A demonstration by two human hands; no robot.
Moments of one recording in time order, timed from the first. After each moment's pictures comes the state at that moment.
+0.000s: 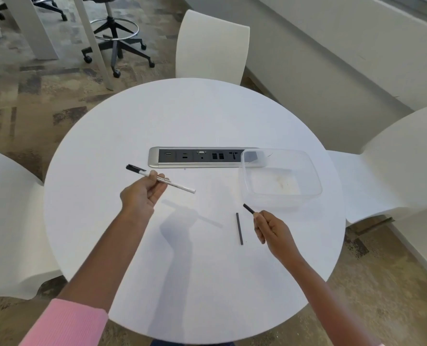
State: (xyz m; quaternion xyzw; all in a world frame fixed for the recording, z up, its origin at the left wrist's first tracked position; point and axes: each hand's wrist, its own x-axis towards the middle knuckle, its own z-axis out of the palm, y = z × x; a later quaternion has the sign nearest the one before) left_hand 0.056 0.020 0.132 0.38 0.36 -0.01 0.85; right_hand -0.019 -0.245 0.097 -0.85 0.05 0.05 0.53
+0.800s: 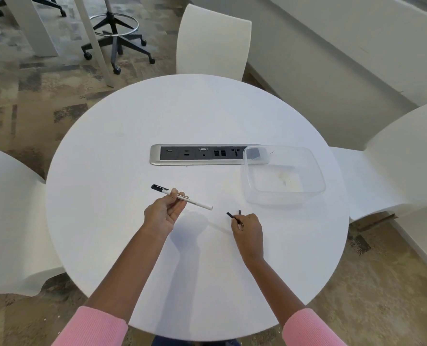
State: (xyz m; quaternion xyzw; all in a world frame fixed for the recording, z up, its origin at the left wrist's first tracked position) left_hand 0.038 -0.003 0.094 0.35 0.39 -0.11 0.84; right_hand -0.005 -0.190 0.039 -0.91 0.17 -0.01 0.38
